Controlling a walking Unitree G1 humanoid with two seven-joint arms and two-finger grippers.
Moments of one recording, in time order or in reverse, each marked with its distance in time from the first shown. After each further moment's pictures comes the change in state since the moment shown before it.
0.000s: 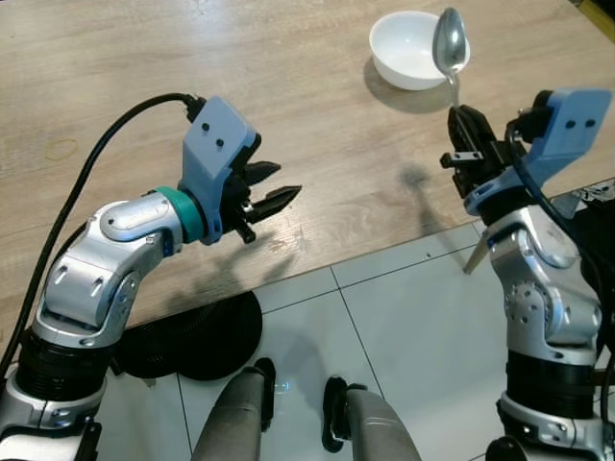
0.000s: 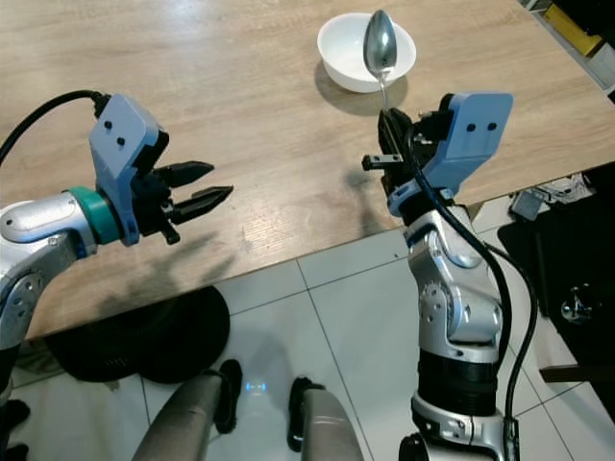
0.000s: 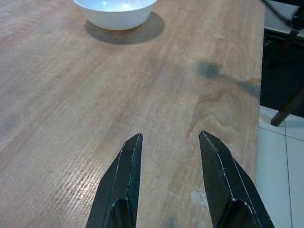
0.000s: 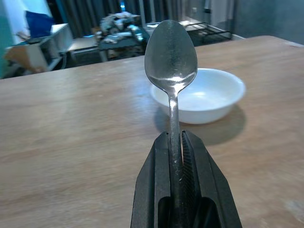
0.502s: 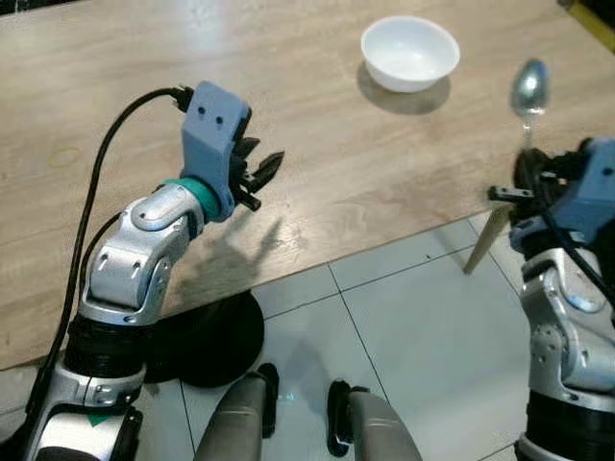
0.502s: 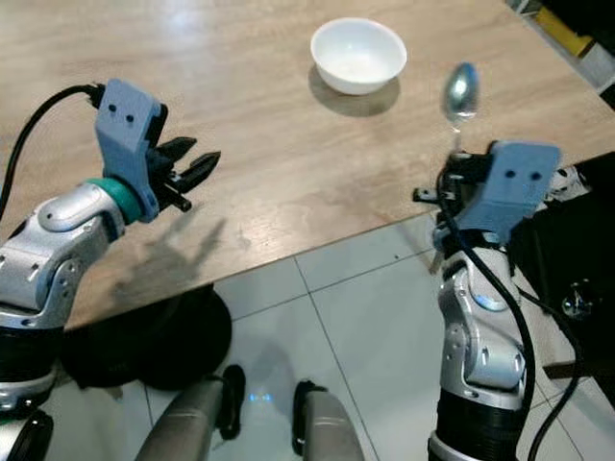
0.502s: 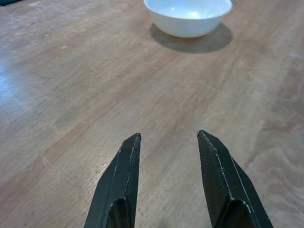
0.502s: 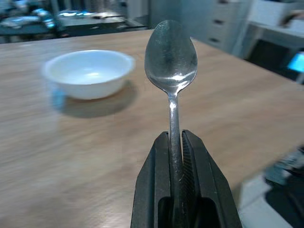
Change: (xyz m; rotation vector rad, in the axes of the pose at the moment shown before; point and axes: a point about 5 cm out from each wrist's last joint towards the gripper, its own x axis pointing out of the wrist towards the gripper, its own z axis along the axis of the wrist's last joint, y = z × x) left arm 0.022 0.021 -0.013 -0.087 -0.009 0.310; right arm -0.034 -0.047 -0.011 -0.175 0.052 -0.342
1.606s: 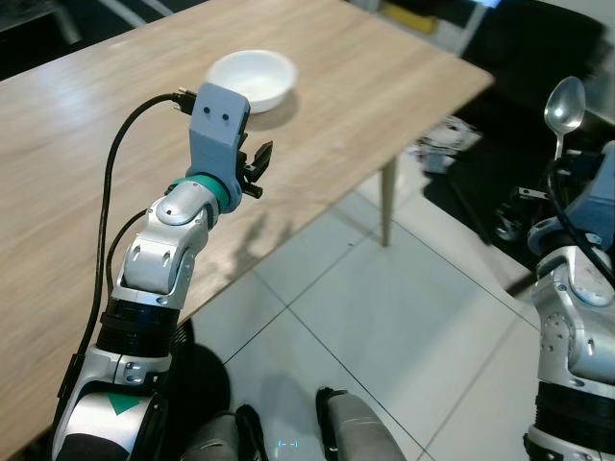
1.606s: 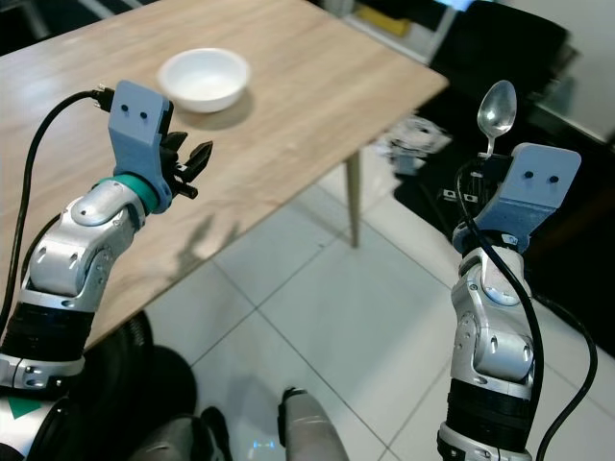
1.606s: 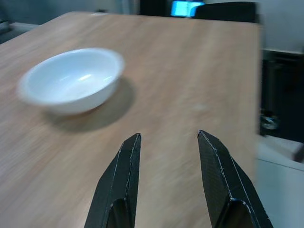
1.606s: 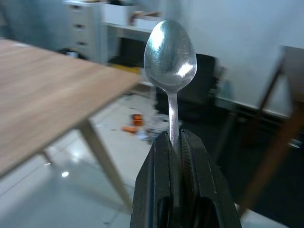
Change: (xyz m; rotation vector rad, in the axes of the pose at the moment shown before) left arm 0.021 0.006 -0.013 -0.017 -0.004 0.156; right arm 0.010 -0.016 -0.012 -0.046 0.056 -0.104
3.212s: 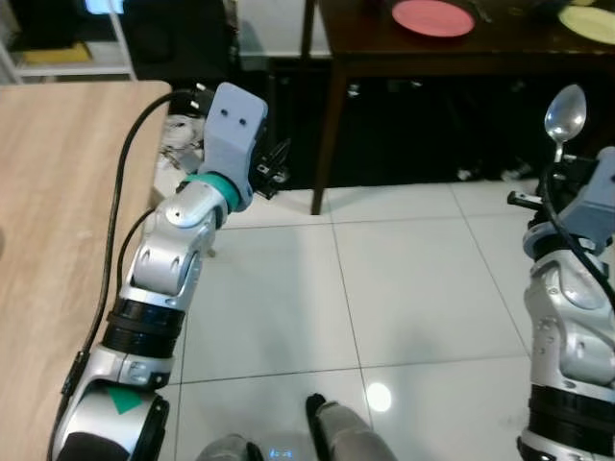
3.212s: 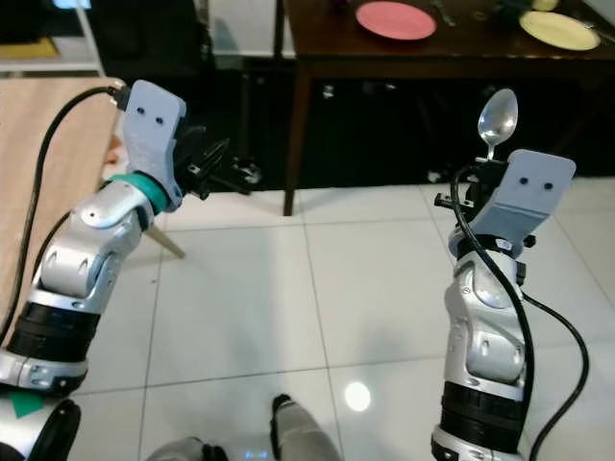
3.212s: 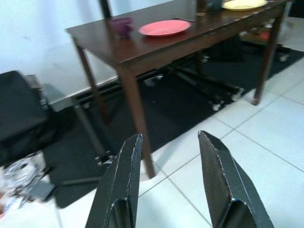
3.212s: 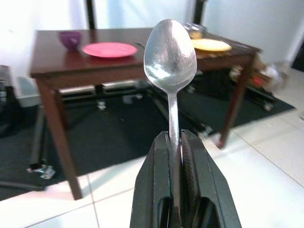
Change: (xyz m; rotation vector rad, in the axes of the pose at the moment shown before) left arm 0.002 -0.009 0.007 0.056 -0.090 -0.078; right arm -0.001 0.006 -0.004 0.010 0.004 -0.019
